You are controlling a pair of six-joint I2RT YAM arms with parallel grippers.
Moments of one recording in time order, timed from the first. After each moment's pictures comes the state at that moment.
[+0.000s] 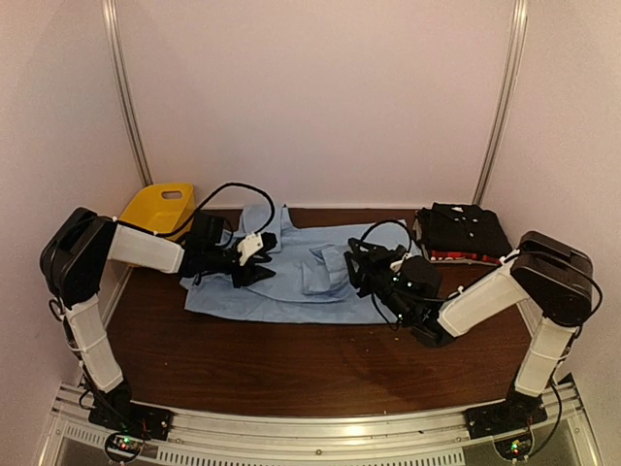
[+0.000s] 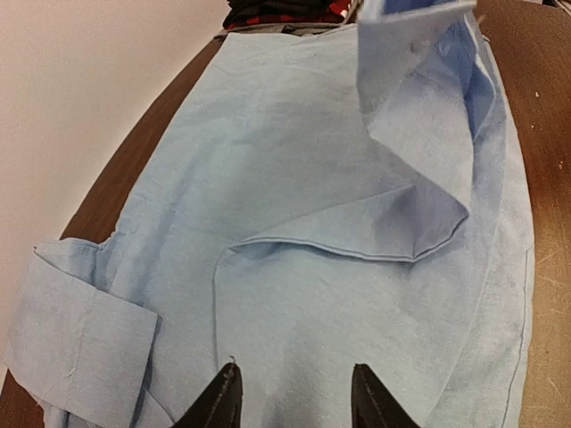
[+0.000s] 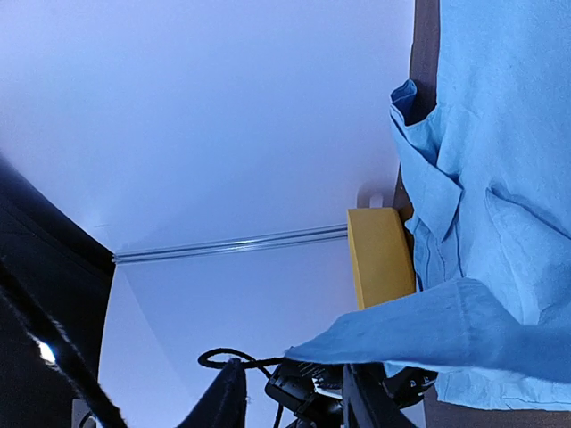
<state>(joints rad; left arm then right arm) -0.46 1.87 1.01 0.22 0.55 0.68 0.87 1.79 0.67 1.21 0.32 1.75</state>
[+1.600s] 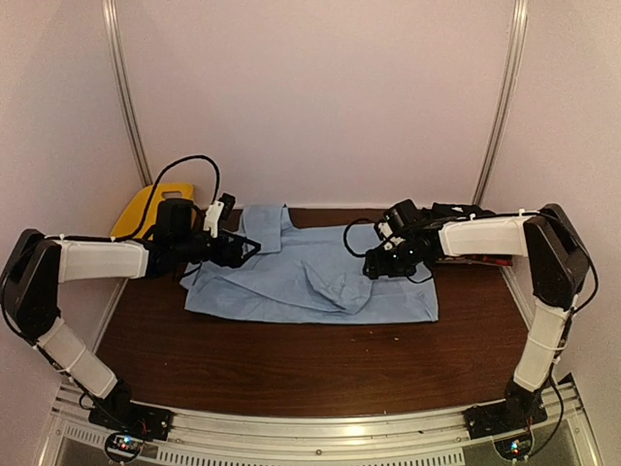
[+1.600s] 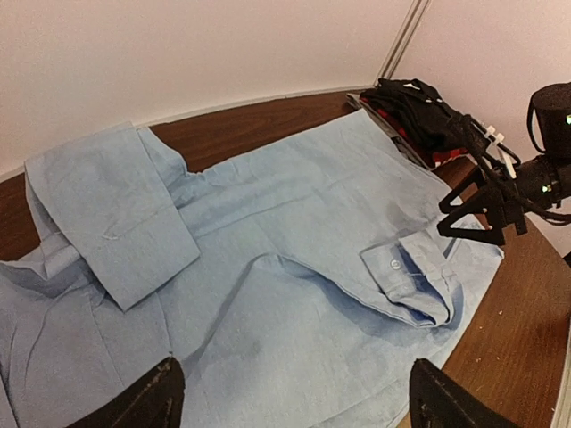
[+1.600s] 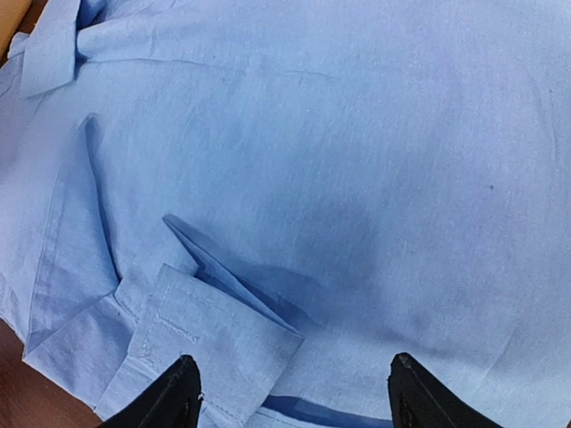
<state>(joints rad) -0.42 1.54 0.87 0.24 0.42 -0.11 0.56 1.85 1.24 -0.33 -0.02 0.37</state>
